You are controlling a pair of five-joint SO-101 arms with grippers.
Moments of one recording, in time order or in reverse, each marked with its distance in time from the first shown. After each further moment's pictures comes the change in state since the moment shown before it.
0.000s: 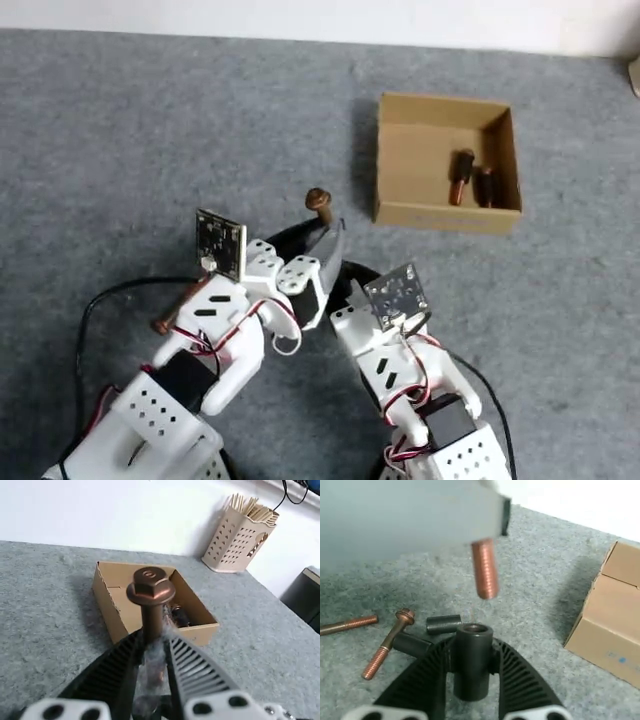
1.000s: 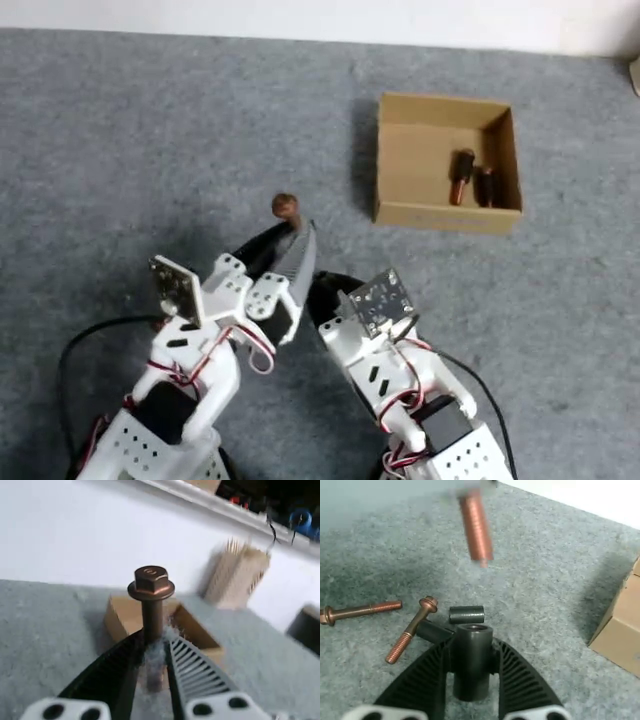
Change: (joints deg) left arm -2.9 -23.6 15.0 0.0 -3.0; right arm -4.7 0.2 0.0 2.0 0.1
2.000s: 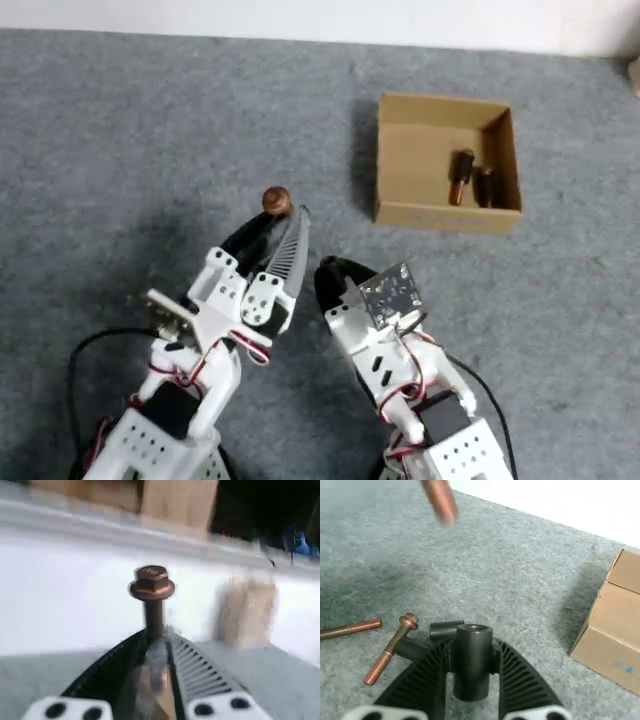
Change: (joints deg) left arm -2.6 -2.7 7.5 -19.9 -10.6; right arm 2.5 5.1 0.4 -8.5 0.2
